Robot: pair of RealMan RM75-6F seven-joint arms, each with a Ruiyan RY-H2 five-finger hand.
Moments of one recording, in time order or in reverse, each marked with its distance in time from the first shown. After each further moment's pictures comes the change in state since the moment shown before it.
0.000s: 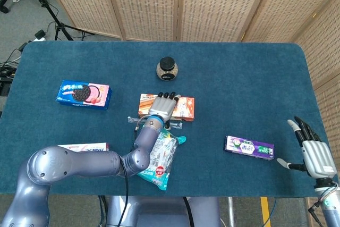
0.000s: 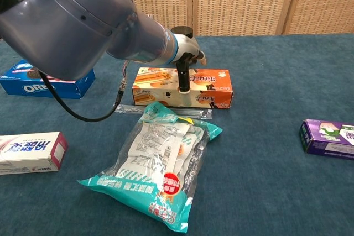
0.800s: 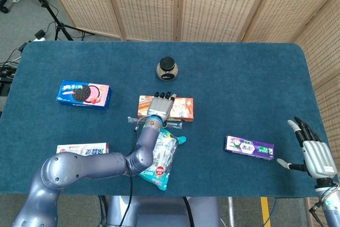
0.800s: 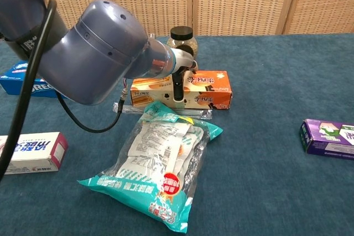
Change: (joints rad) left arm 0.035 -0.127 -0.021 0.177 0.021 0.006 0.103; right arm -0.006 0.005 0.007 0.001 -0.012 -0.013 0.024
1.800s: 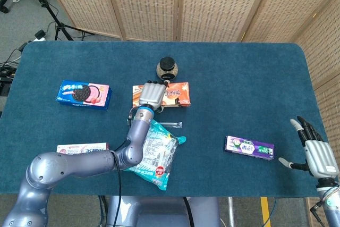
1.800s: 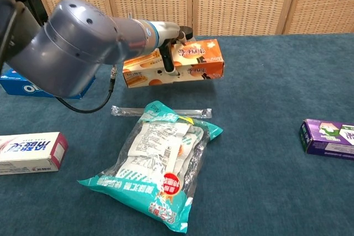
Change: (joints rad) left arm 0.142 0.061 -0.082 -0.038 0.310 0.057 -0.148; right arm -0.007 0.000 0.013 0.001 0.014 0.001 -0.007
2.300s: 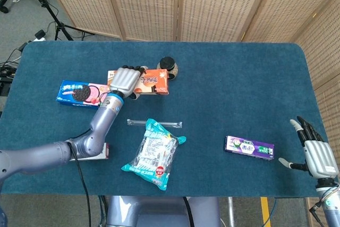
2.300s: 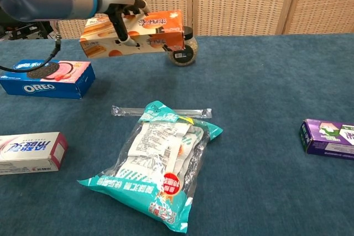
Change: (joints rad) left arm 0.175 0.335 0.064 -0.214 0.232 -0.115 -0.136; right arm -0.003 -0.001 0.003 -0.012 0.003 0.001 -0.037
